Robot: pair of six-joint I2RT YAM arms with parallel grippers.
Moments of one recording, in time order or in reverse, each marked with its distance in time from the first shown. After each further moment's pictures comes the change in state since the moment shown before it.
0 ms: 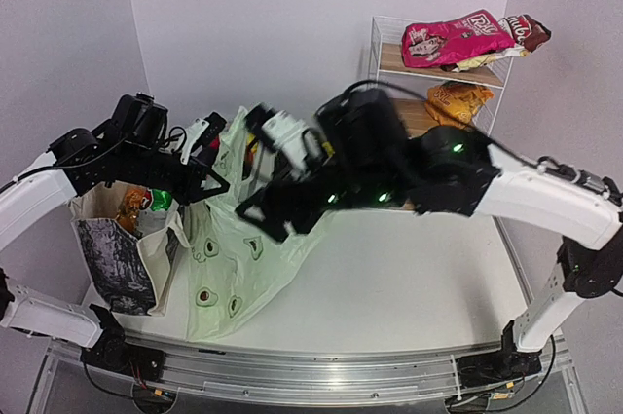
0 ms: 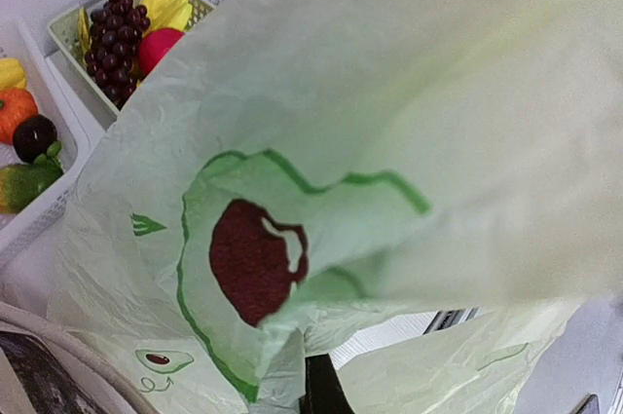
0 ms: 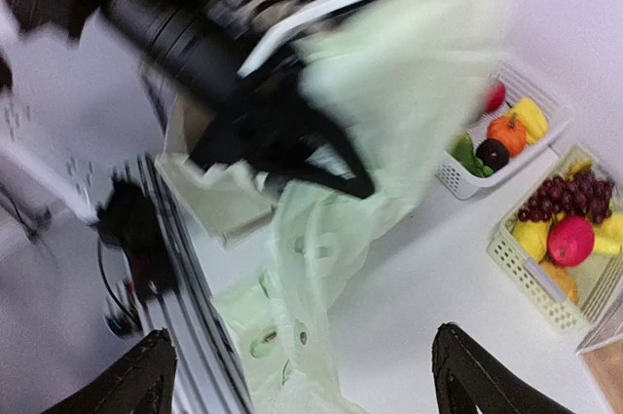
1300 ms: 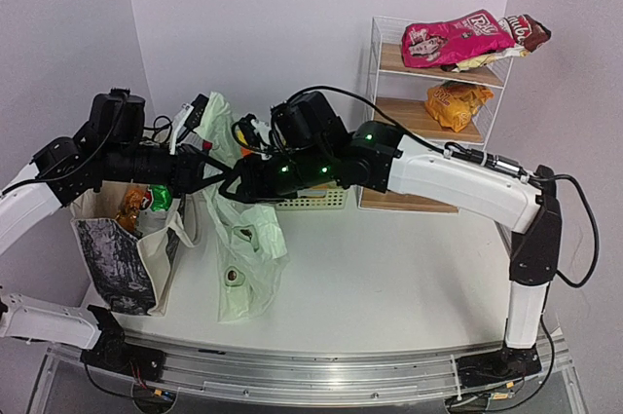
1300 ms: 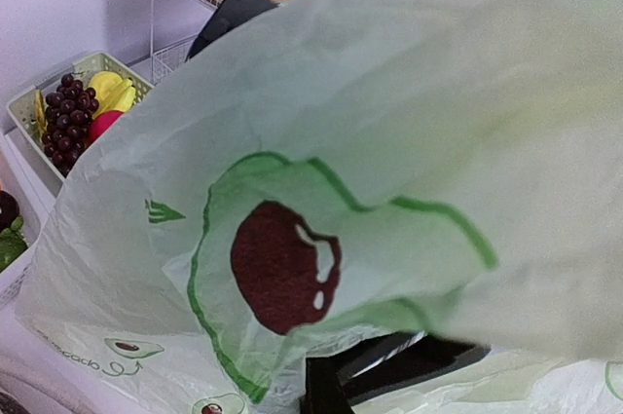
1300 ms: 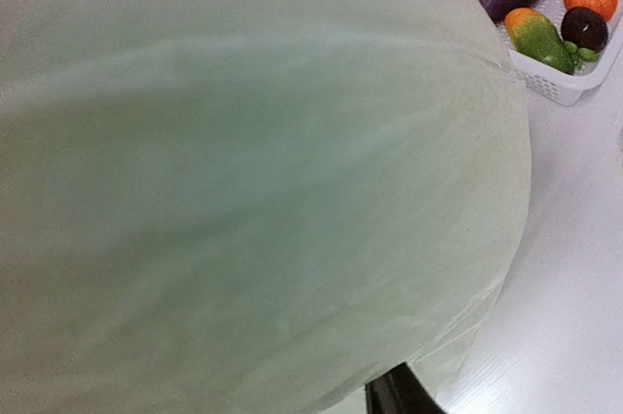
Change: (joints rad) left arm 0.000 -0.097 -0.047 0.168 0.148 -0.049; right arm -0.196 0.299 0.193 0.080 -0.350 0.486
